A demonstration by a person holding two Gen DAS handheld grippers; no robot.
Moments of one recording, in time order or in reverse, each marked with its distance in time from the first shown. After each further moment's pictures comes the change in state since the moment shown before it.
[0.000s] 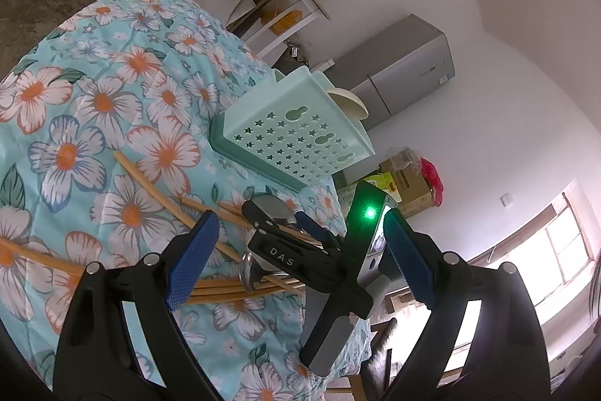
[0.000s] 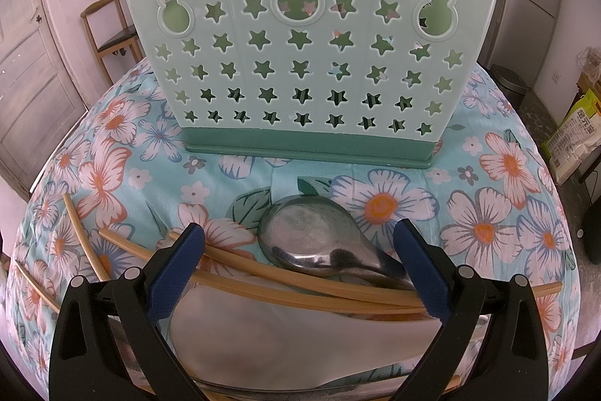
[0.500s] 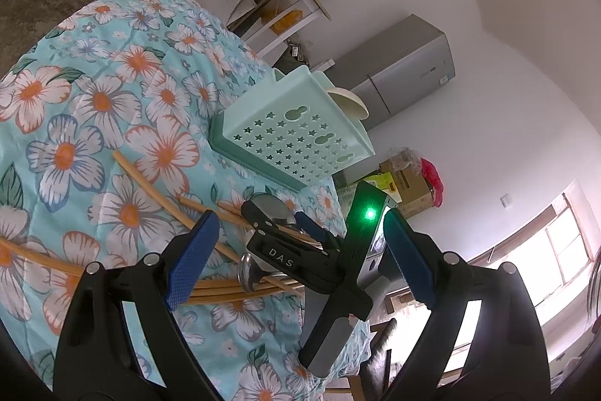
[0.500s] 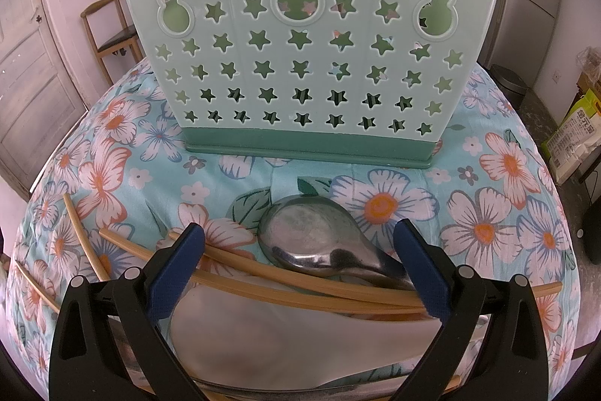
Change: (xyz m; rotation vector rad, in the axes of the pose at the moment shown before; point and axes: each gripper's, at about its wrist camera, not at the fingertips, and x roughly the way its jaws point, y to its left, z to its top) left arm 0.002 -0.001 0.000 -0.003 0.001 0.001; right arm 0.000 0.000 0.000 0.000 0.000 0.000
